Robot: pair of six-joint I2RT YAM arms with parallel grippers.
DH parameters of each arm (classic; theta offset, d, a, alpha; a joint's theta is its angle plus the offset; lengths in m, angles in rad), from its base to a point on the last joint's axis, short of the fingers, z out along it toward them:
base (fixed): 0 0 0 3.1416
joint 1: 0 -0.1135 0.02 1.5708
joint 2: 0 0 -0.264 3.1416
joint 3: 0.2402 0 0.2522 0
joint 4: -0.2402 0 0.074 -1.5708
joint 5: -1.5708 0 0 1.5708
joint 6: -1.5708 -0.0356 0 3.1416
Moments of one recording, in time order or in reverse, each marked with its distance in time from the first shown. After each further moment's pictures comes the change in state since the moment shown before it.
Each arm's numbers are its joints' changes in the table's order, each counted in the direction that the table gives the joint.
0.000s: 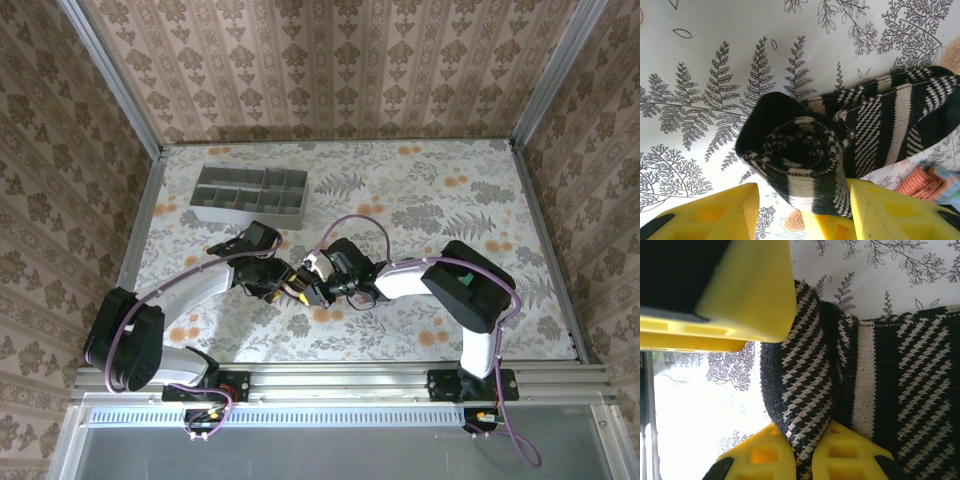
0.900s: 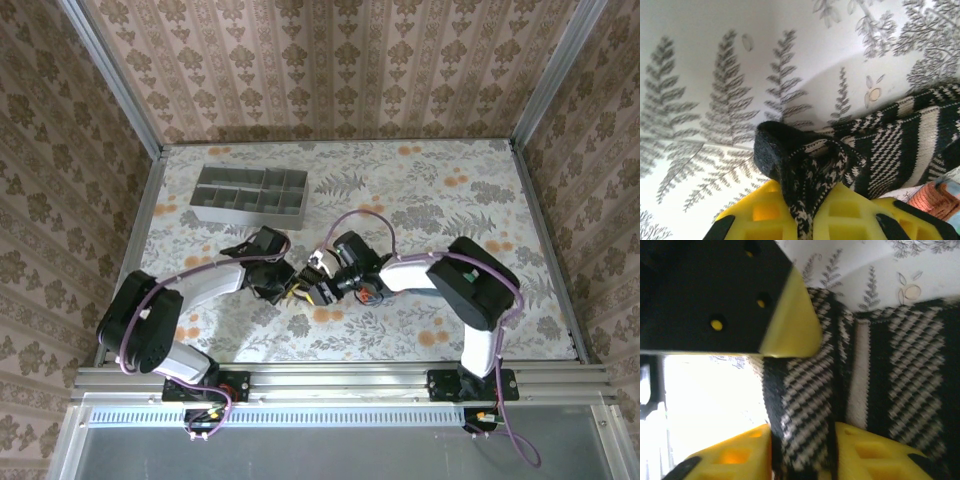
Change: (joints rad) left arm 0.039 0.106 -0.038 0.131 -0.004 0.064; right arm 0.032 -0.052 0.010 -0.138 0.037 0.112
